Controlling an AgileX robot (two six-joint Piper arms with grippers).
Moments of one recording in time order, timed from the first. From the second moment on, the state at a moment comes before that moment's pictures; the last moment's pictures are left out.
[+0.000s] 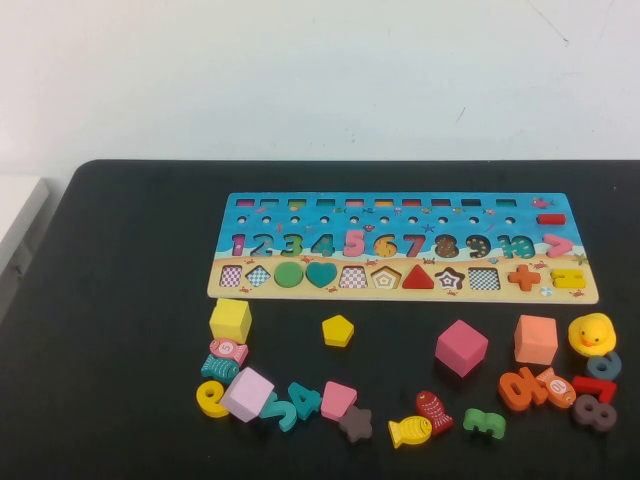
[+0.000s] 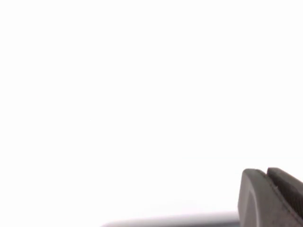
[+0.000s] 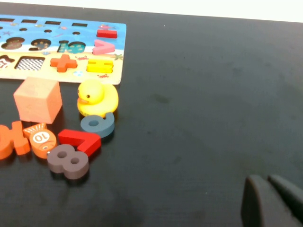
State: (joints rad) right arm -0.08 -0.01 0.02 -0.06 0.41 -0.02; left arm -0.12 -0.01 0.02 -0.03 -0.25 -0.01
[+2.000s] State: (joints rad) right arm -0.08 -0.01 0.02 -0.06 0.41 -0.02; left arm -0.61 1.99 -1.50 -0.07 0.76 -0.11
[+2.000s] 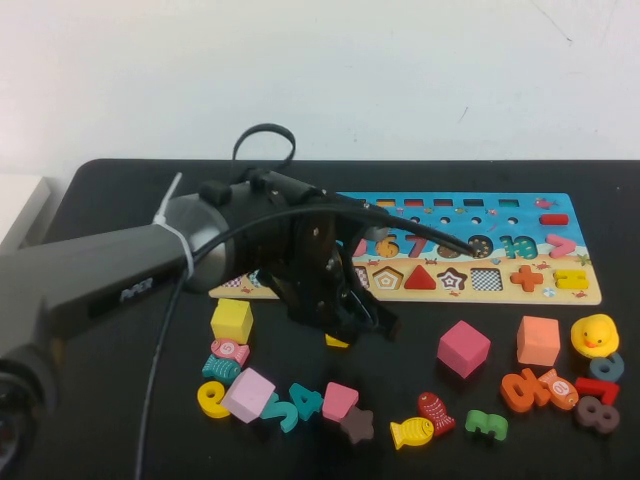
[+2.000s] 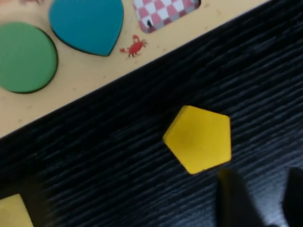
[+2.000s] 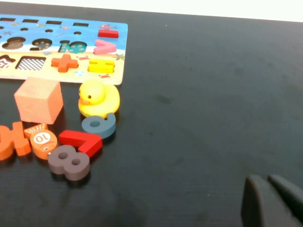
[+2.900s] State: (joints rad) right arm -0.08 -0.01 0.02 -0.06 0.41 -0.02; left arm -0.61 2.15 -1.63 0.03 0.79 -0.14
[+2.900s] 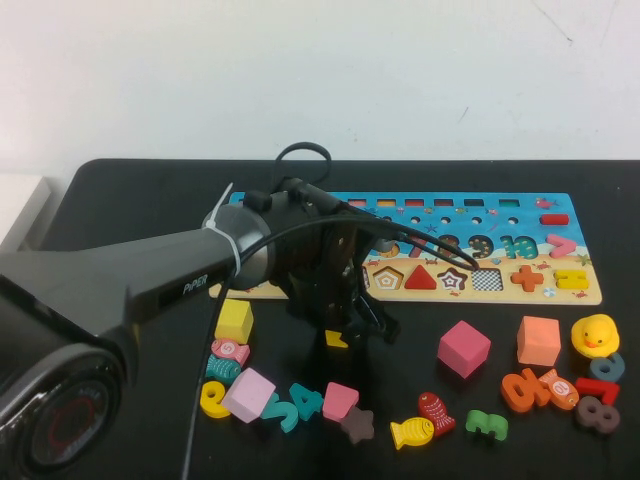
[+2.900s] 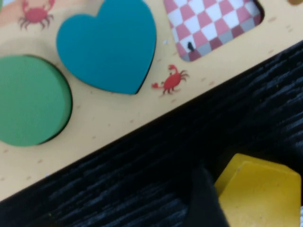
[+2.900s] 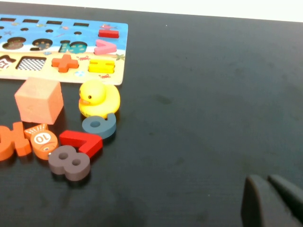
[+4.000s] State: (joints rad) right arm -0.08 -0.01 0.02 -0.06 0.41 -0.02; left arm -0.61 2.34 -2.00 -0.04 0.82 -0.07
